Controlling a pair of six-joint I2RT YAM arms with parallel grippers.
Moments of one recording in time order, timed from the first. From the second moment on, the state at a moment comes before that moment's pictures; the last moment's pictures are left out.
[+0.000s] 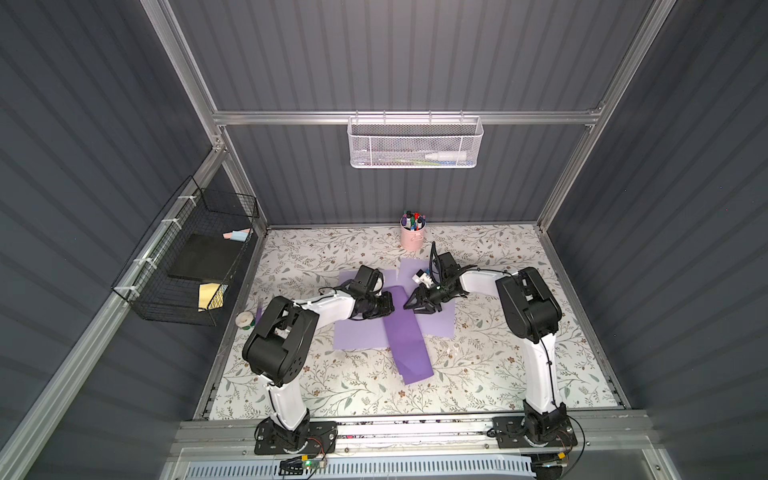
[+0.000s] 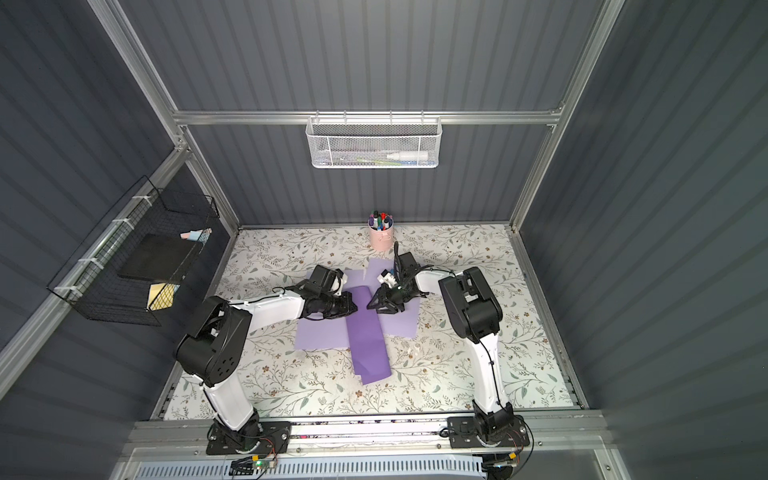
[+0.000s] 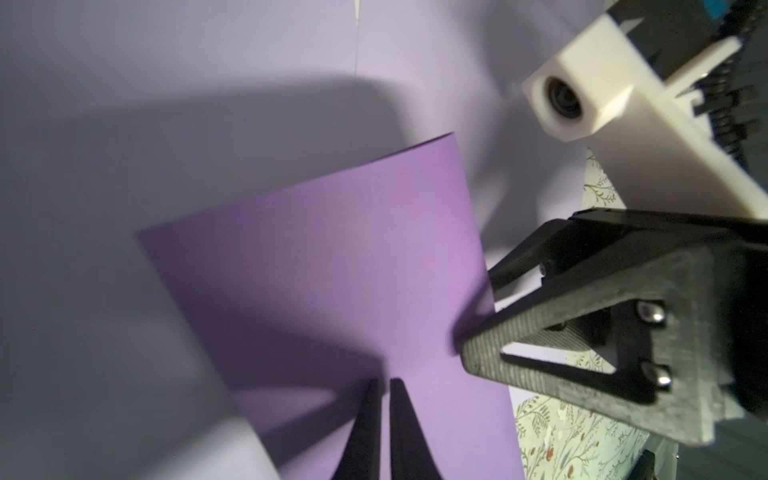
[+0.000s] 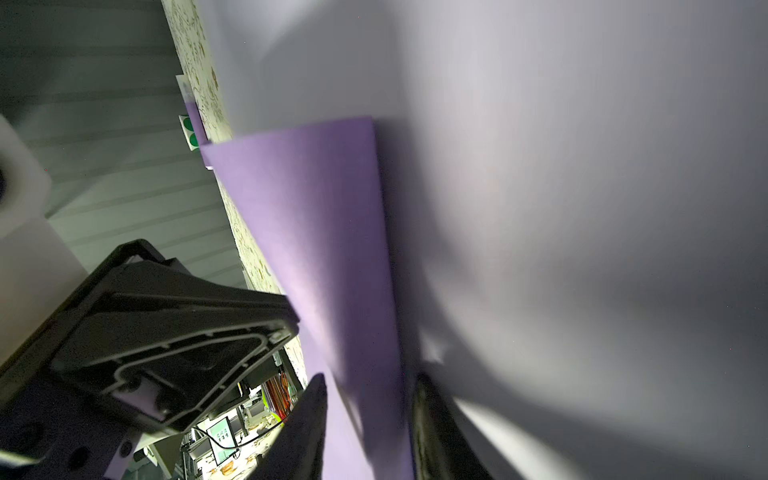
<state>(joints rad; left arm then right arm) -0.51 1.80 1.01 -0.17 0.36 -0.59 0.47 2.19 1.39 -0.43 -0.91 0.48</state>
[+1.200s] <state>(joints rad) -0.51 1.81 0.96 -0.11 0.40 -0.62 0.48 2.20 1.40 -0.43 -0.93 0.48</state>
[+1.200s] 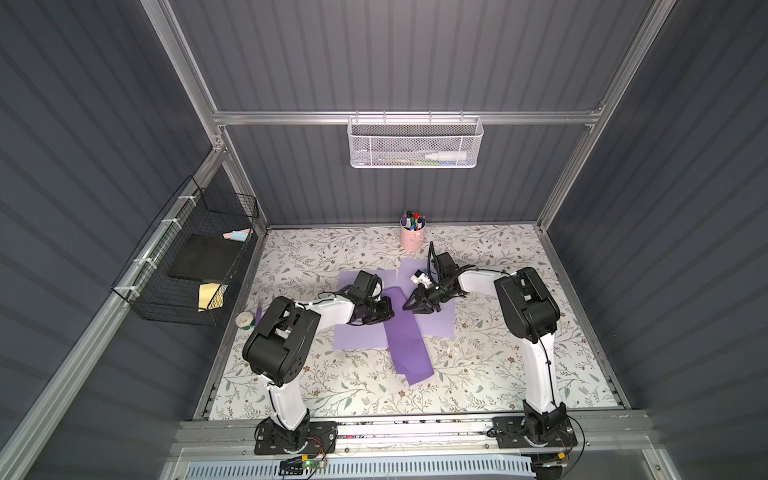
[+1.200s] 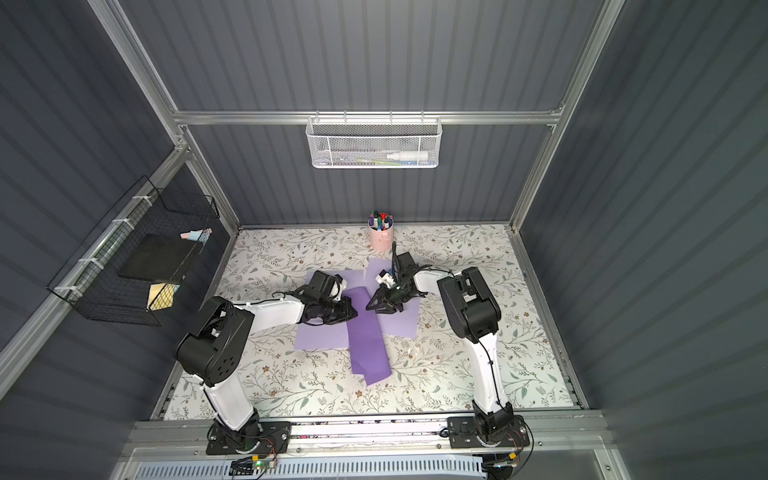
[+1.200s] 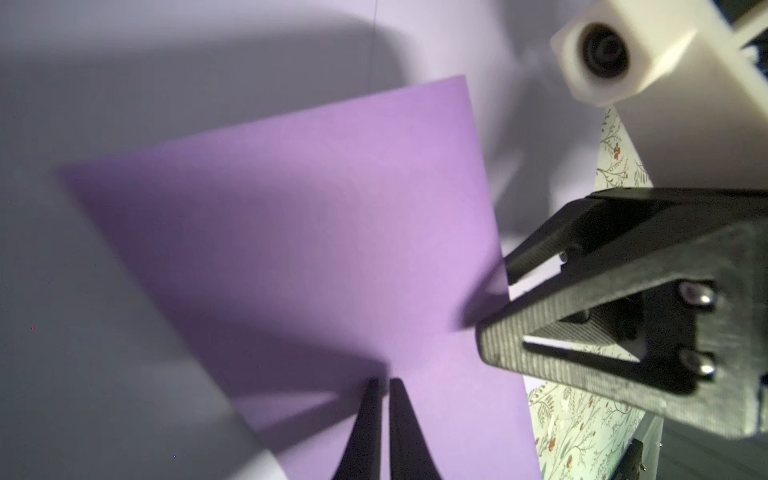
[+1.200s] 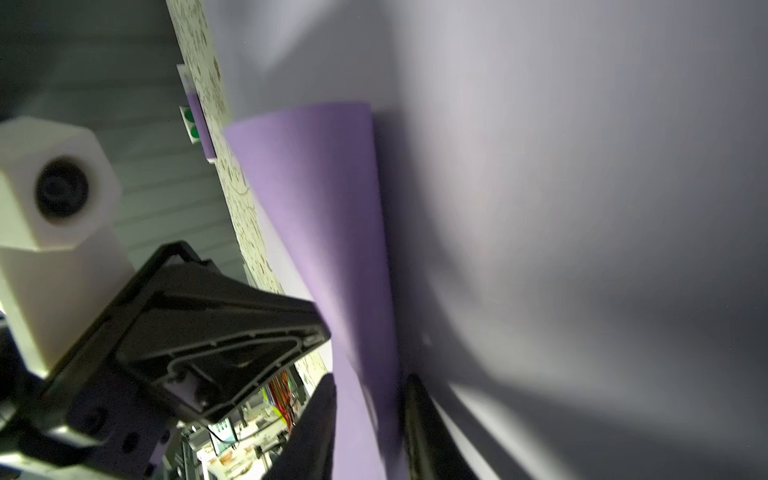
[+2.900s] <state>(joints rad) -0.46 1.77 1.13 -0.30 0.32 -0.61 0.49 2.07 1.02 0.14 -0.90 0.83</state>
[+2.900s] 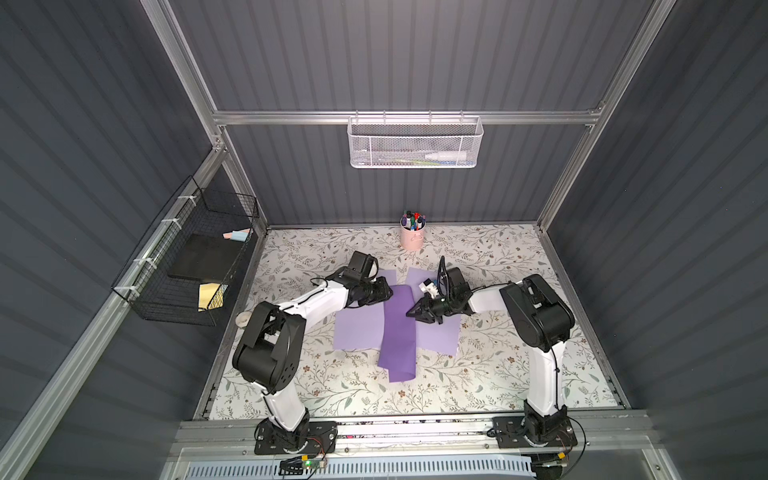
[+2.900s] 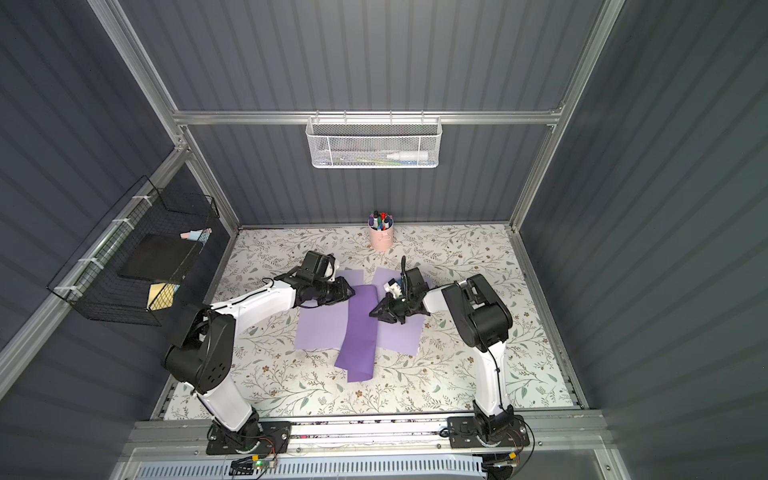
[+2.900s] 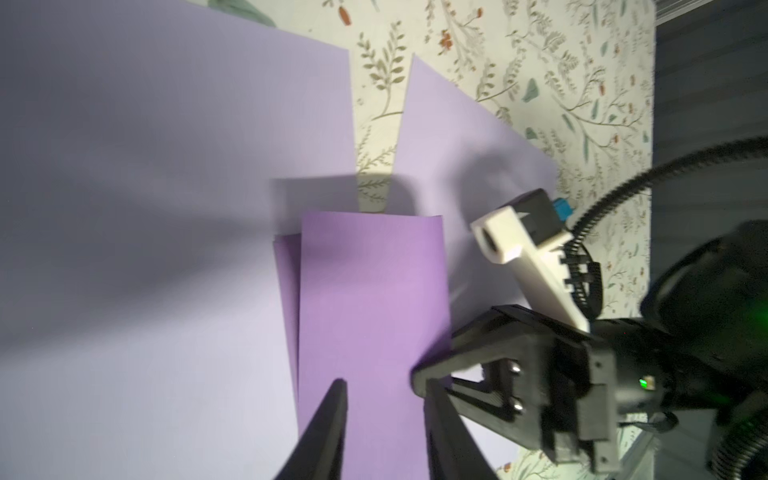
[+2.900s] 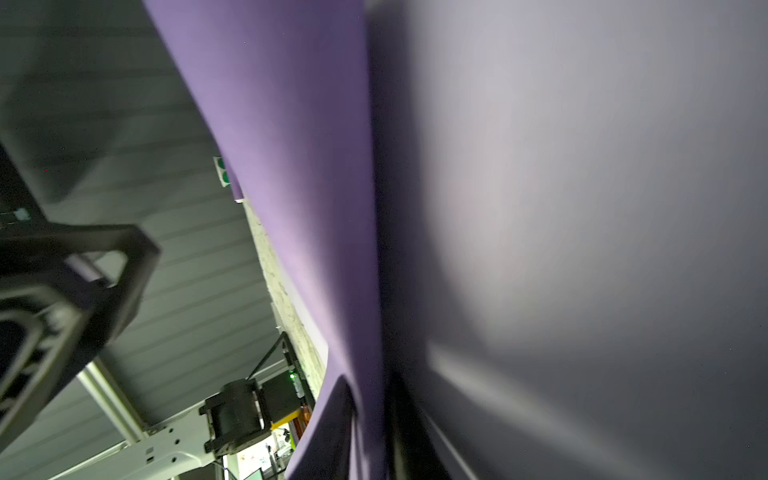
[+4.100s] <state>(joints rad) -0.53 1.78 0.92 -0.15 0.36 -0.67 0.49 2.00 1.19 -0.08 -0.75 0.74</state>
